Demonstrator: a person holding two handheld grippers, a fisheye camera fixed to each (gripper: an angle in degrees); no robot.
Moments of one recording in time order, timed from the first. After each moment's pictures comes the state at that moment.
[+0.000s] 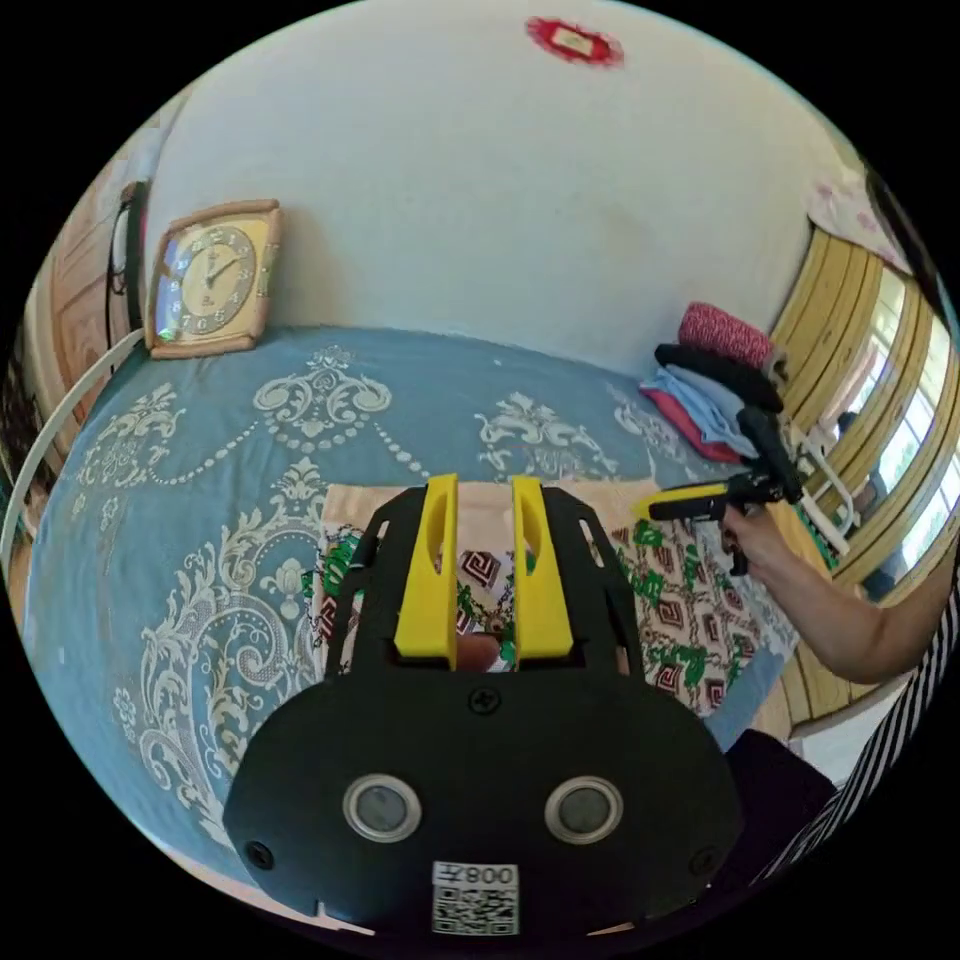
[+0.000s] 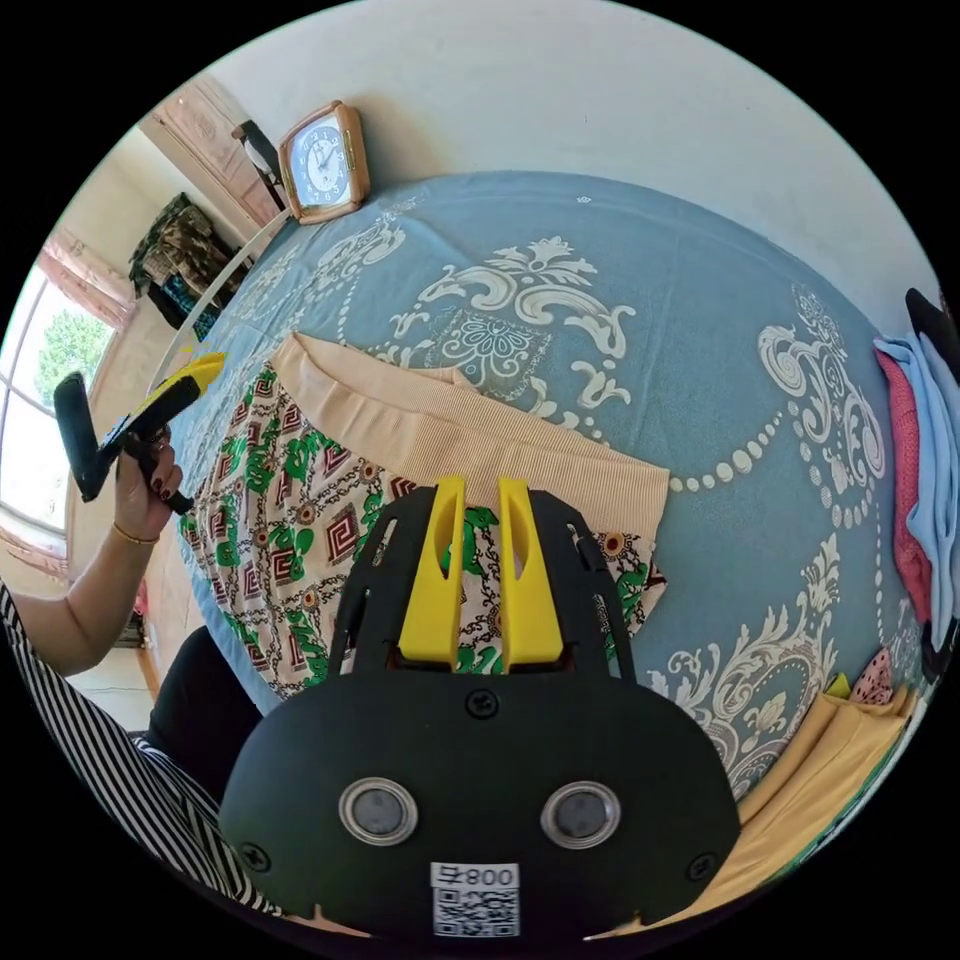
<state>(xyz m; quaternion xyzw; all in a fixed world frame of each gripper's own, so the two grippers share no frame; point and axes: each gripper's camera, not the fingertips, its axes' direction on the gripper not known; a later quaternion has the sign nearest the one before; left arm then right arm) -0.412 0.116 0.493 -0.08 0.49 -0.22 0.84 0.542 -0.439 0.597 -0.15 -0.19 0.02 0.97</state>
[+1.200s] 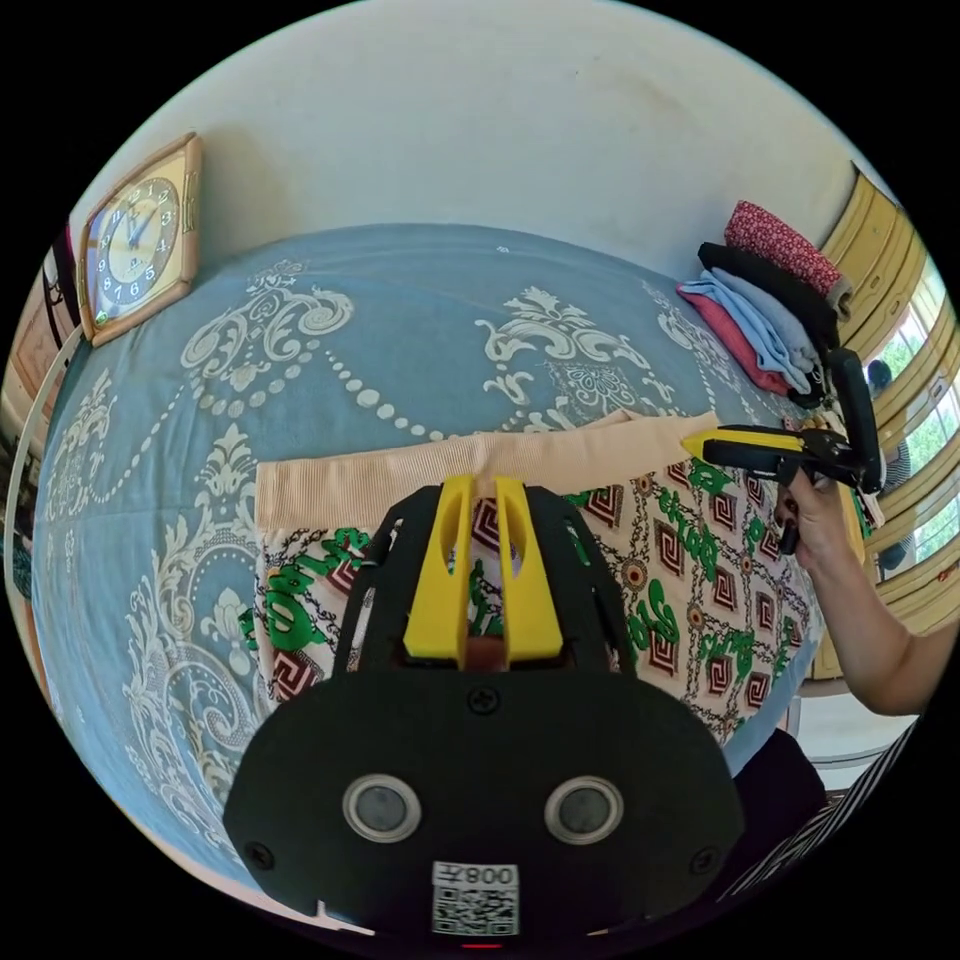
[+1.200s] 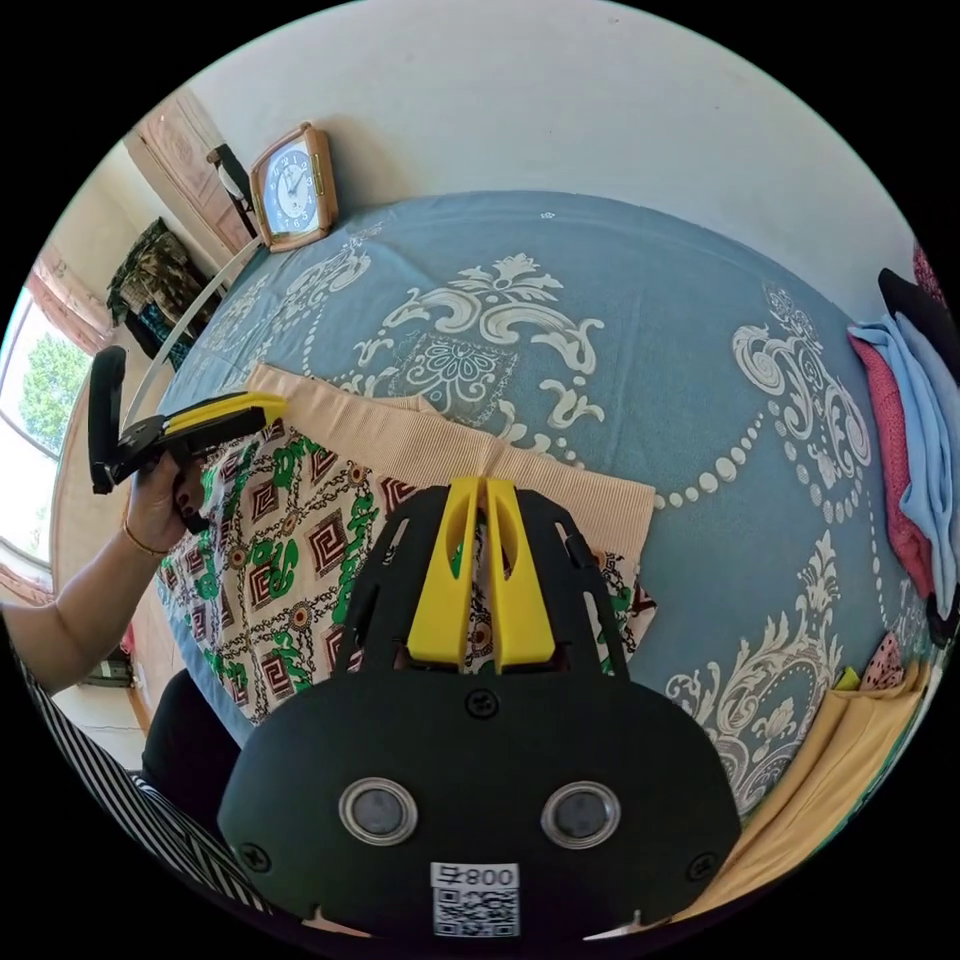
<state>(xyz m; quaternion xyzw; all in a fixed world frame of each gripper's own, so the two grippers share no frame) -0.203 0.111 0.563 -0.18 0.50 -0.14 0.84 0.504 -0.393 0.565 -0.12 -0.16 0.05 0.98</state>
